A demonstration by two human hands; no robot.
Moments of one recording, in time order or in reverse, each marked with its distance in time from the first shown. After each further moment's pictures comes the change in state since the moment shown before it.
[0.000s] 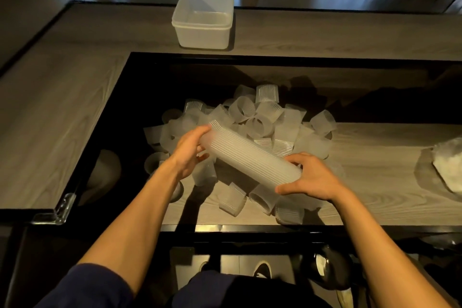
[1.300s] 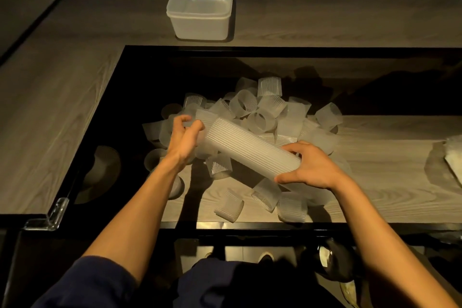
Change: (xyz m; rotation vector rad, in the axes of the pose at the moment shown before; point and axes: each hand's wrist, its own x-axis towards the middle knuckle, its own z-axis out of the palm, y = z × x) left_hand 0.013 0.005 -0.001 0.348 0.239 0.159; right_hand 0.025 -0.001 -0.007 -0.040 0.002 -0.055
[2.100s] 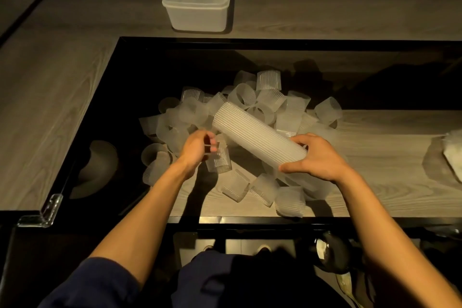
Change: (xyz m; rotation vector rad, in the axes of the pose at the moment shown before) left_hand -0.020 -0.015 0.025 -0.091 -0.180 -0.206; right_hand 0.000 0.009 -0.009 0.055 0.061 0.047
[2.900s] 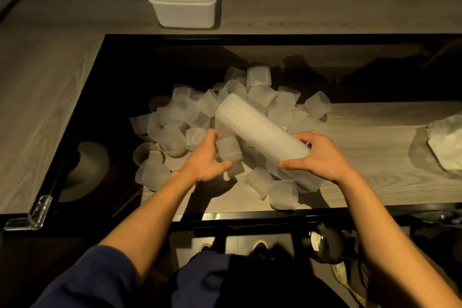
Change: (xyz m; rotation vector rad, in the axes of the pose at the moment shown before) left_hand 0.004 -0.024 0.018 0.705 -0.224 0.454; right_hand -0.024 0.011 -0.008 0.012 0.080 0.022
